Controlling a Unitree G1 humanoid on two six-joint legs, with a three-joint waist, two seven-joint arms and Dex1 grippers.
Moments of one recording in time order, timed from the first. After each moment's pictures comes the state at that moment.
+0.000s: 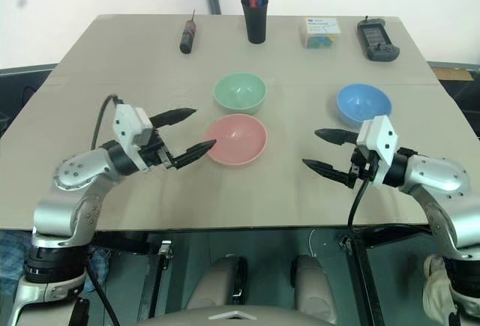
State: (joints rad) left arm -0.18 0.61 0.21 -0.34 -0.45 0.32 -0.84; right arm -0.27 -0.76 -0.06 -0.32 0.49 0.36 0.97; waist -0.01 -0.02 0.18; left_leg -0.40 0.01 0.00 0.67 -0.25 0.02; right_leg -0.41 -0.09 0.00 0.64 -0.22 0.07
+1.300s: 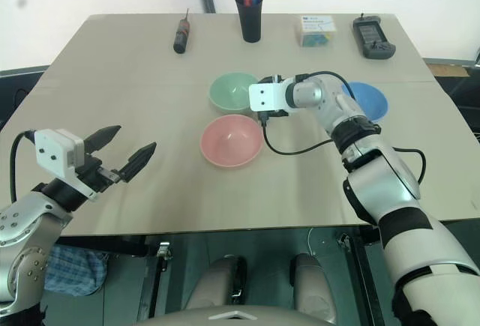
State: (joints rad) left arm 0.15 0.61 0.48 -0.55 -0.54 0.44 -0.56; right arm -1.25 -0.30 0.50 1.01 -0.46 -0.37 0.69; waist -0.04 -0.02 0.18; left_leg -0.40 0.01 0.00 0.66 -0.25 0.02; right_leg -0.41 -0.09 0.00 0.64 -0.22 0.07
